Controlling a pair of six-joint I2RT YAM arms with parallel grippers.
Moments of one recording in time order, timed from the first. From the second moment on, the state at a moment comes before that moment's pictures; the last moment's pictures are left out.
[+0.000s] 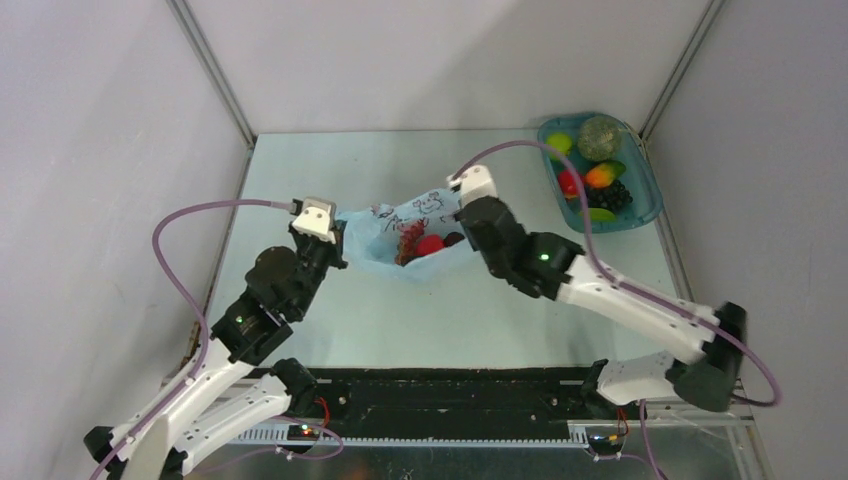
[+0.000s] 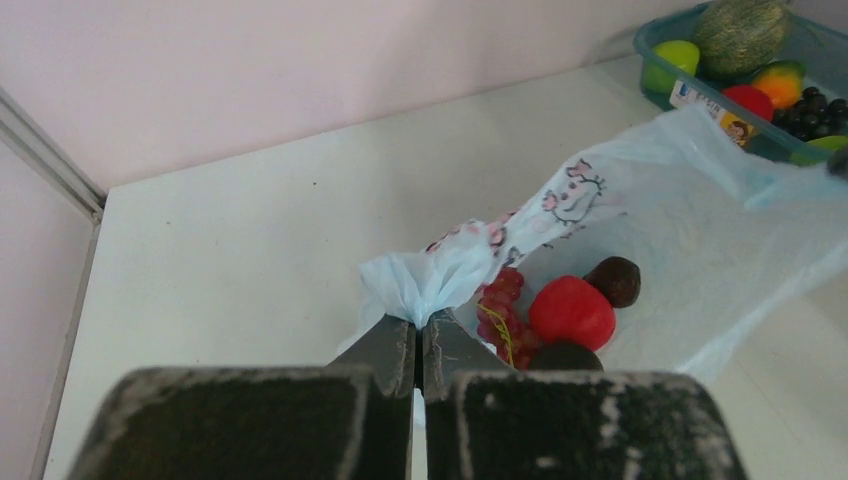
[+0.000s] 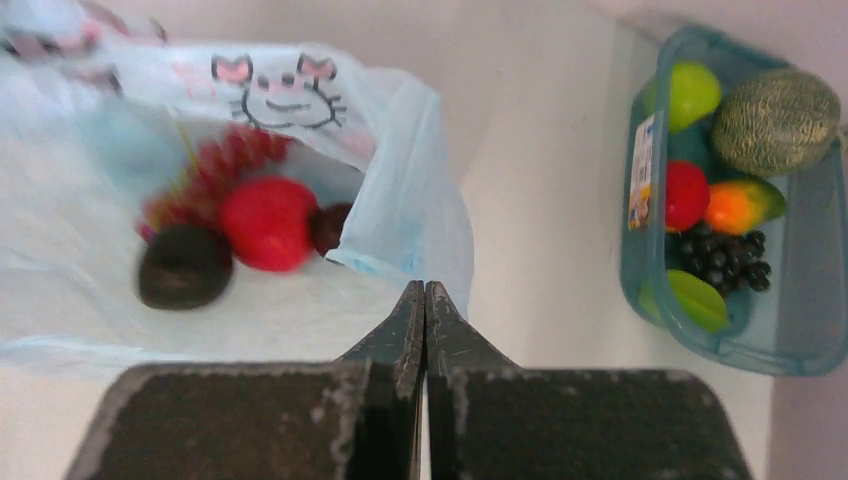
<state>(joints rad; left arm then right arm) -0.73 0.62 0.75 -0.15 -0.45 0.06 1.01 1.37 1.27 -0.51 0.71 0.07</state>
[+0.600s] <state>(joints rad) -0.72 0.66 1.14 -0.44 -0.13 -0.08 0.86 0.86 1.07 -0.21 0.52 0.15</state>
